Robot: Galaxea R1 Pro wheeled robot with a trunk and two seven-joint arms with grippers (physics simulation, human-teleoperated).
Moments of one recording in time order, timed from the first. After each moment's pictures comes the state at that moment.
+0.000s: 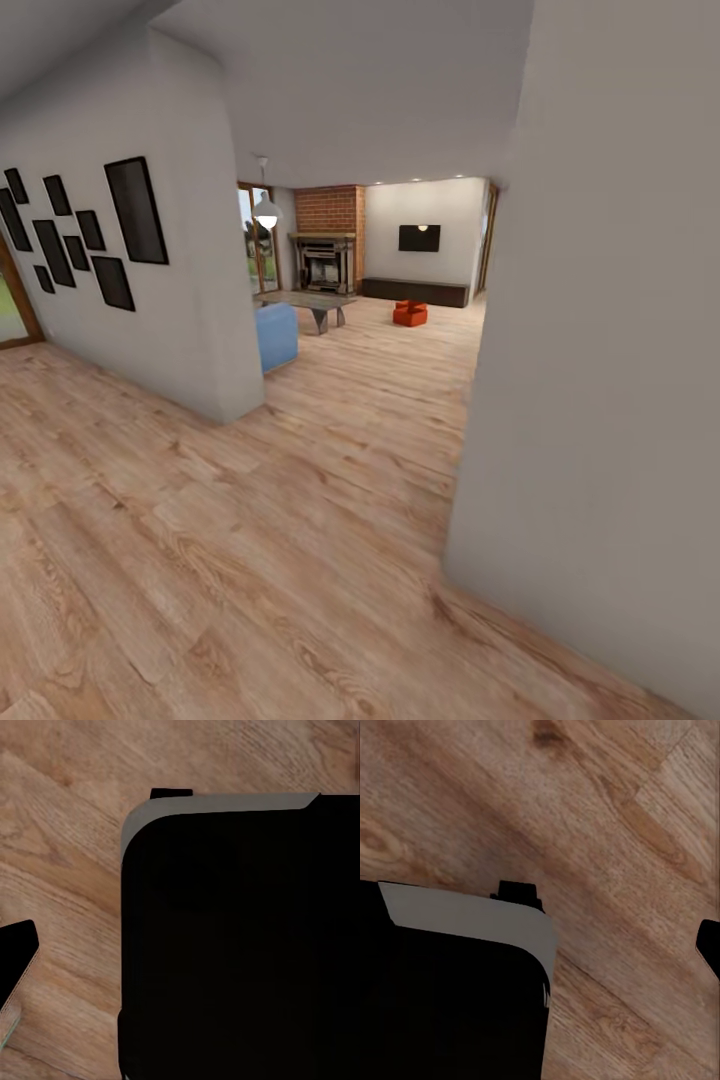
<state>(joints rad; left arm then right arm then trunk) 0.00 0.01 0.01 -0.05 0.02 -0.12 0.00 -0.15 -0.01 0.54 0.02 -0.38 -0.14 -0.06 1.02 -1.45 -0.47</state>
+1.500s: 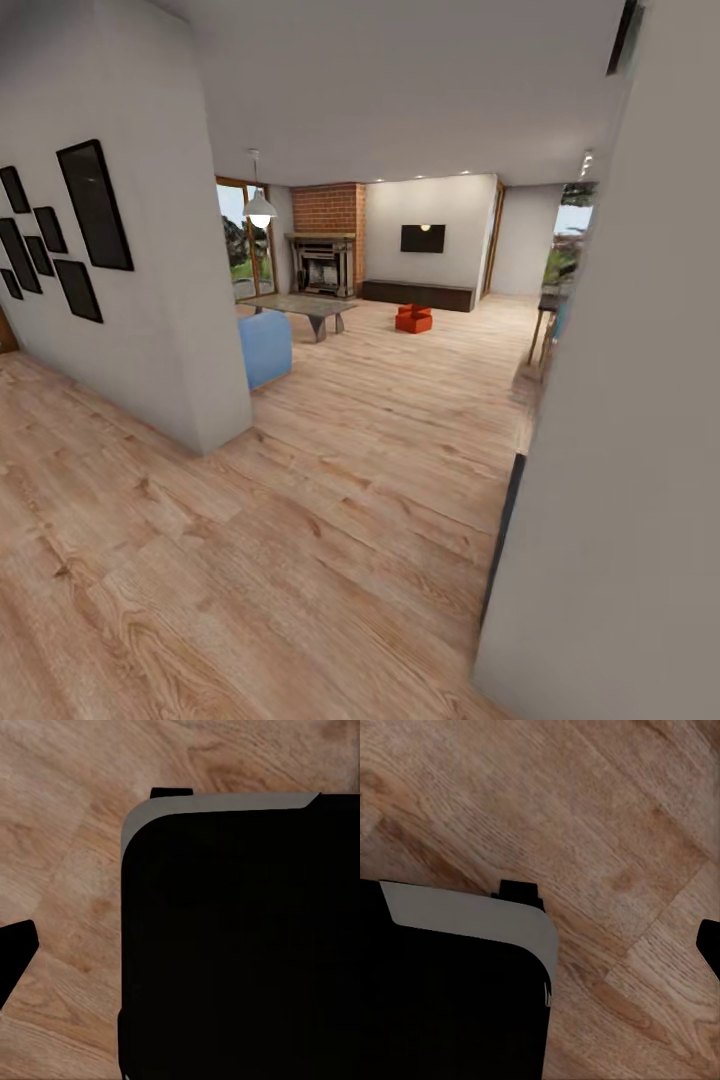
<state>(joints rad) 0.00 0.01 0.01 -0.05 0.02 -0.12 0.00 -0.15 -0.01 0.54 0.02 -0.38 -0.14 -0.06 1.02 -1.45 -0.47</state>
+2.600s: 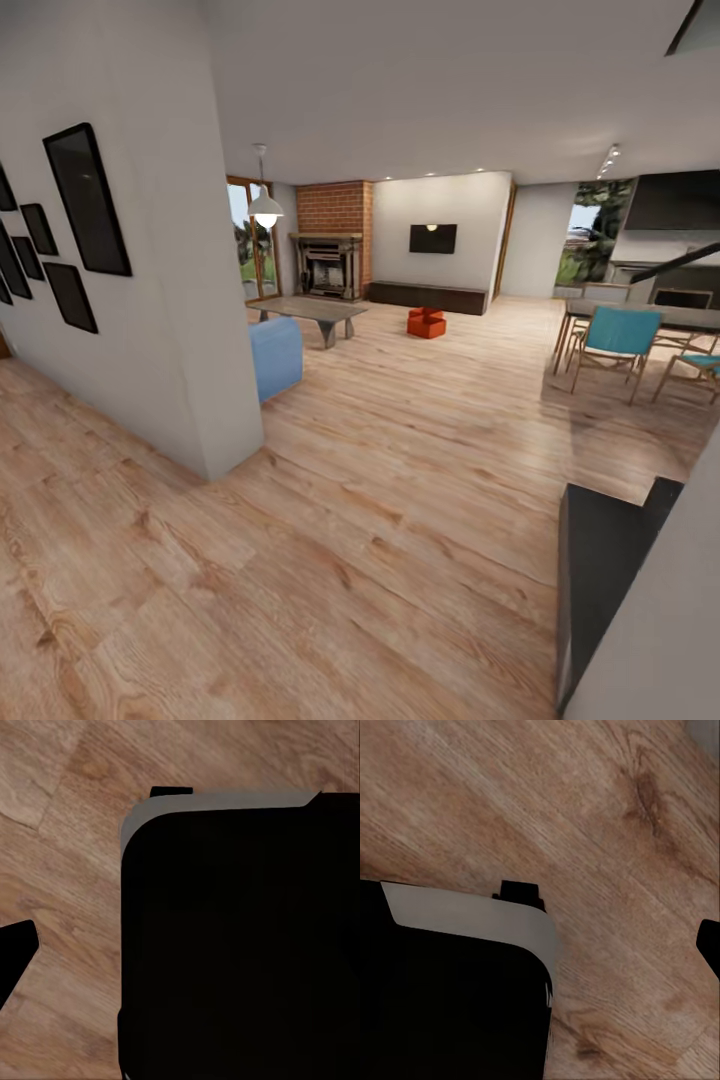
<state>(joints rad) 0.00 0.01 0.01 -0.05 0.02 -0.12 0.00 -0.15 -0.01 0.54 0.02 -0.38 -0.14 -0.06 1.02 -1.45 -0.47</state>
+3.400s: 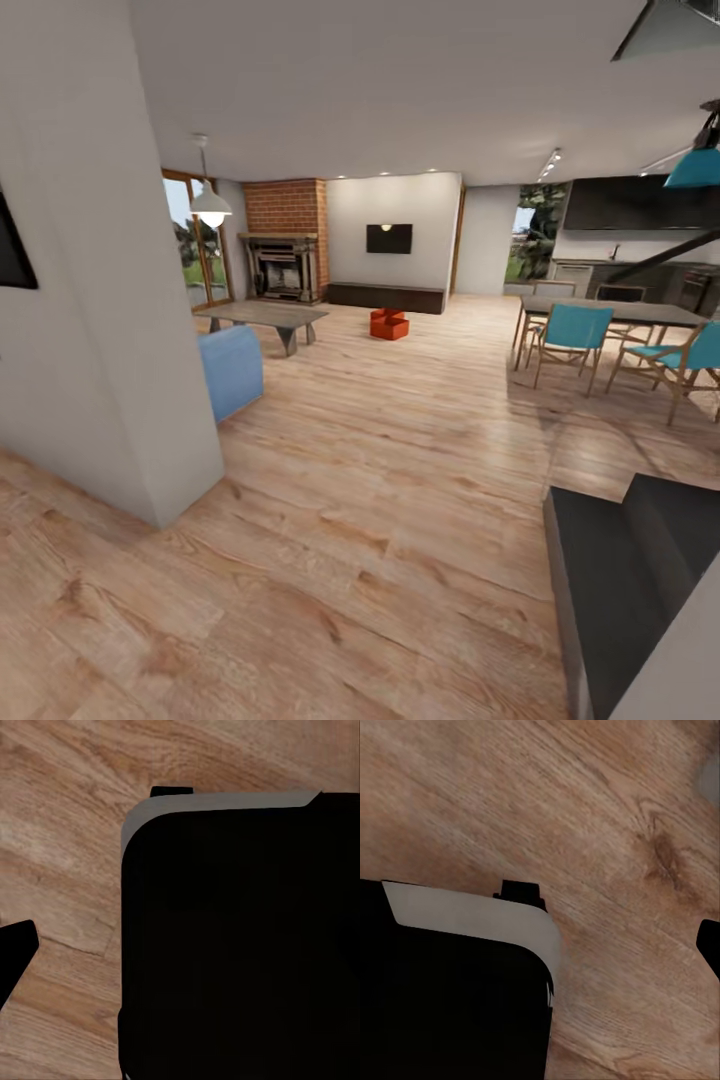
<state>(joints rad) 0.00 0.01 0.01 -0.05 0.02 -0.12 0.00 -0.15 -0.01 0.54 0.02 -0.38 -0.14 -0.06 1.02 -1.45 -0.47</state>
